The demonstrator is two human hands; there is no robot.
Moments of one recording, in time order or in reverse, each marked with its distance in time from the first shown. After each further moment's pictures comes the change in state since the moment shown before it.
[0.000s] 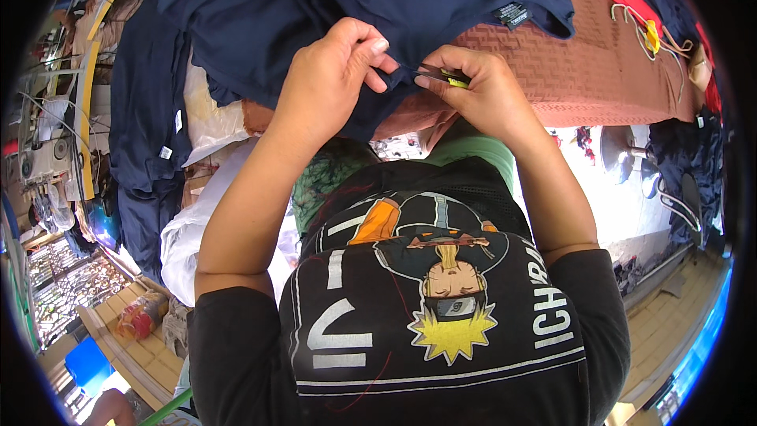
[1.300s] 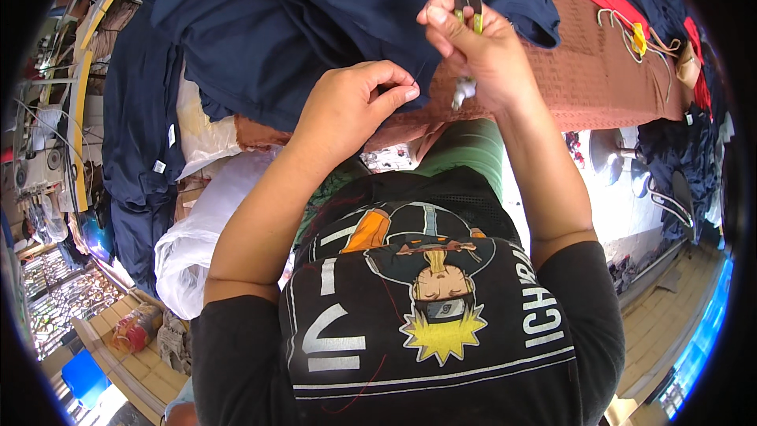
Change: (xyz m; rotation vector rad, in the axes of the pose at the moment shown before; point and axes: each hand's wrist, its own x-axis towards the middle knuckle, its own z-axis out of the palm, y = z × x) left_hand 0.002 -0.003 0.022 0.057 -0.084 0.045; right_hand 0.041 -0.013 -0.027 0.755 0.006 0.132
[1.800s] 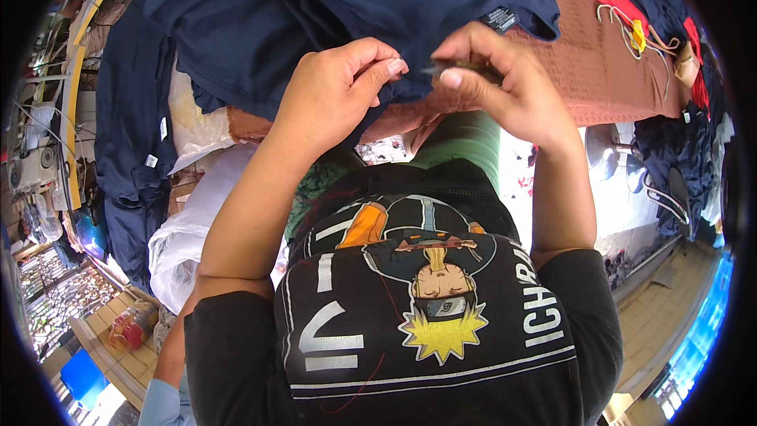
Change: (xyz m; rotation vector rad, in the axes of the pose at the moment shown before) left_hand -0.002 0.009 -0.012 -0.105 -0.014 -0.072; right_hand -0.043 -0.012 -0.009 -0.721 -0.107 -0.324
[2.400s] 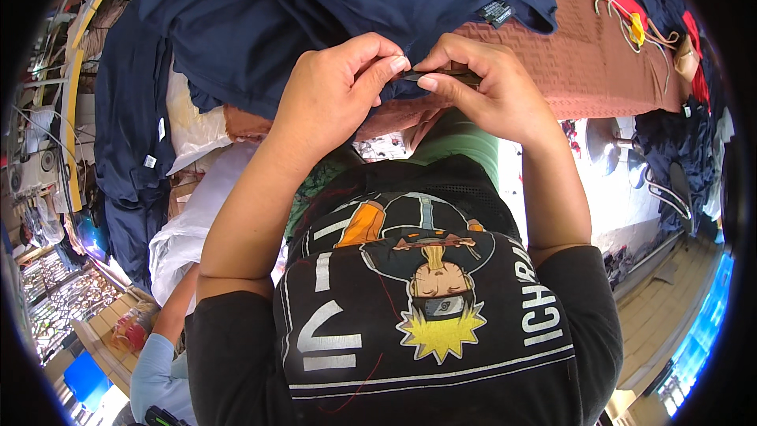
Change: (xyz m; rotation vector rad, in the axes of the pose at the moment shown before) left_hand -0.003 0.006 0.005 0.055 0.019 0.045; right_hand -0.006 -0.001 0.010 -0.056 -0.114 0.057
